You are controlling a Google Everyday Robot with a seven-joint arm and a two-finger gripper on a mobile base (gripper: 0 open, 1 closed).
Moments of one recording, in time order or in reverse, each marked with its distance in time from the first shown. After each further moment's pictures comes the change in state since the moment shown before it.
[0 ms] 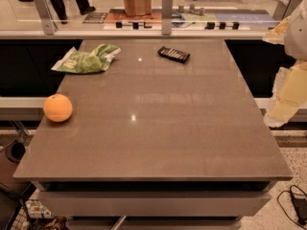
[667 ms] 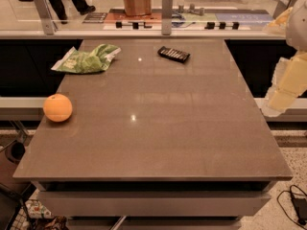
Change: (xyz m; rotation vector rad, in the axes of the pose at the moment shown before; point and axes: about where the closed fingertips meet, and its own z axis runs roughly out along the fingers) arm -0.005 -0.016 -0.003 0.019 -0.054 0.002
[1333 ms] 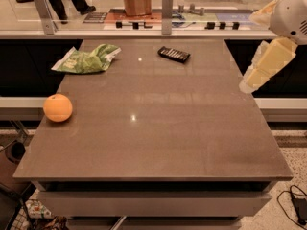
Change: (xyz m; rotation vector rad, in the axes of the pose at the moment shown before) arm -0.023 -0.051 0.026 0.029 -0.191 0.053
